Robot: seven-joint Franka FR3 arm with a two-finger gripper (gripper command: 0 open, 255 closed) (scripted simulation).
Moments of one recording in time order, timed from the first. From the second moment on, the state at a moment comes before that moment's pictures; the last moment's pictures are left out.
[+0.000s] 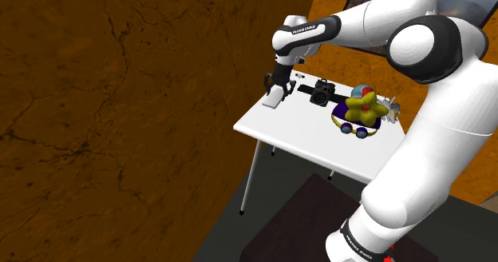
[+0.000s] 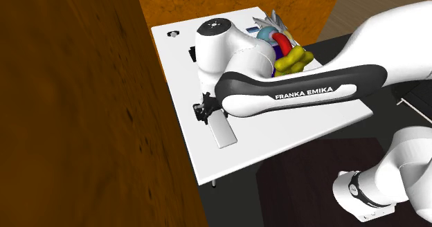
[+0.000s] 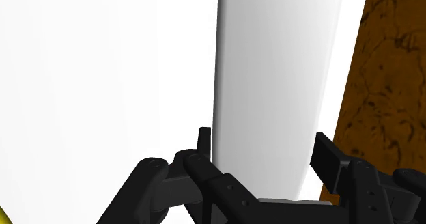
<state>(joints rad) -0.35 0.13 -0.03 -1.88 0.01 2.00 0.86</state>
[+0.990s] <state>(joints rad) -0.39 0.04 -0.06 -1.84 0.00 1.87 0.80</state>
